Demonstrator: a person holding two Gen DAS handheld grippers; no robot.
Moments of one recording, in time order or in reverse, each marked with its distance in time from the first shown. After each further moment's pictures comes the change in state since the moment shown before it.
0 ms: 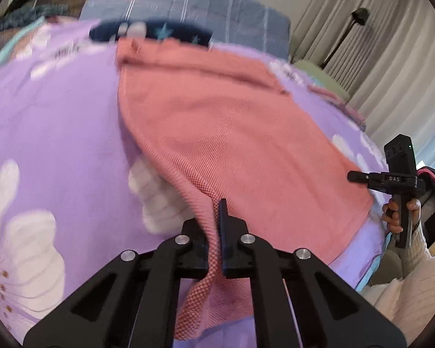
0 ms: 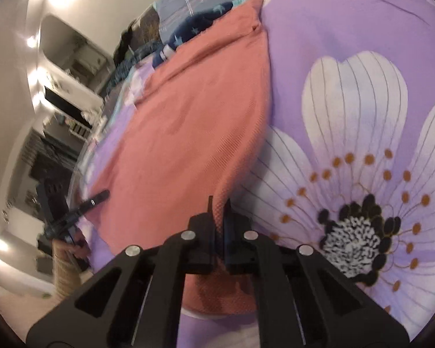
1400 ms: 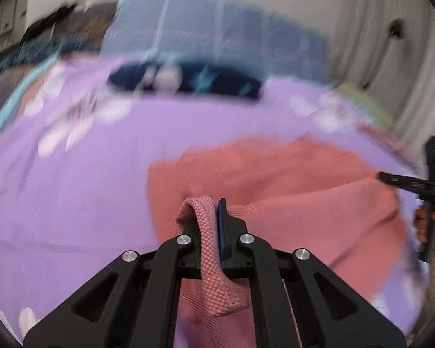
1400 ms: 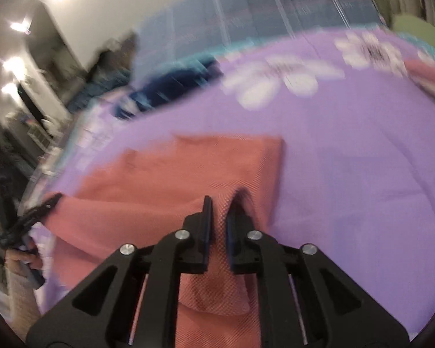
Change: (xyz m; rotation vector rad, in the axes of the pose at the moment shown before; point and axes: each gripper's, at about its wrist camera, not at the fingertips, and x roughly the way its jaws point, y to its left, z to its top) left arm 0.091 0.065 0.133 -0.029 -0.029 0.237; right arm 0.080 -0.011 0.153 -0.104 -0.100 -0.310
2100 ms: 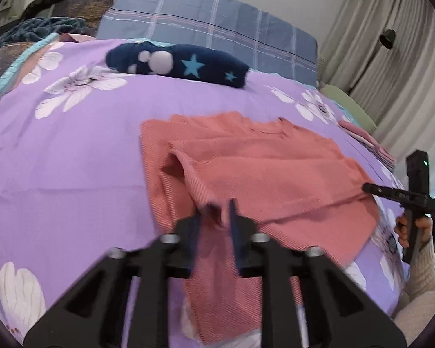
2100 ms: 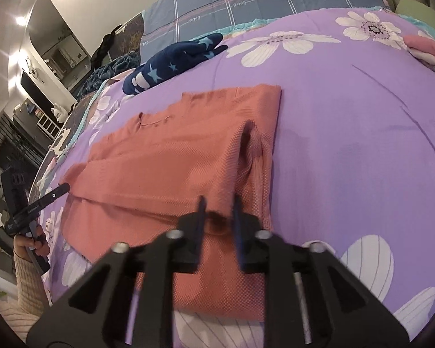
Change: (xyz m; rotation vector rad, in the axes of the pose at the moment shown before) left arm -0.046 -0.003 -0.036 -0.032 -0.010 -0.149; right arm -0.041 -0.002 -0.044 -0.020 0.044 0.093
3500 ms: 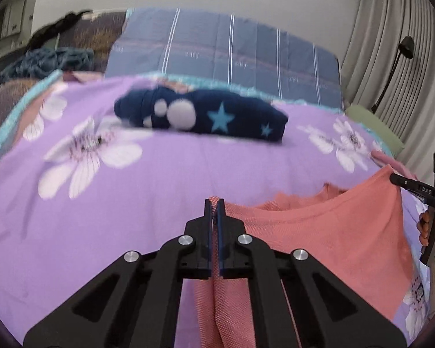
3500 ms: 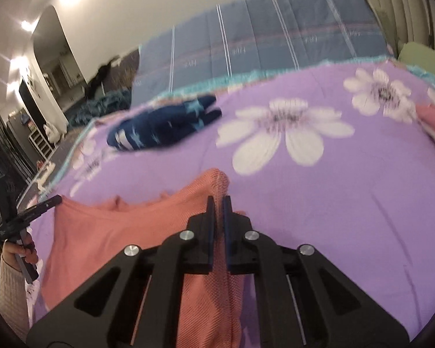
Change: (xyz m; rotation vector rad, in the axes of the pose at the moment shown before) left arm 0.041 0.025 0.103 0.041 -0.136 0.153; right arm 0.022 -0.003 0.115 -0.080 -0.236 -0.078
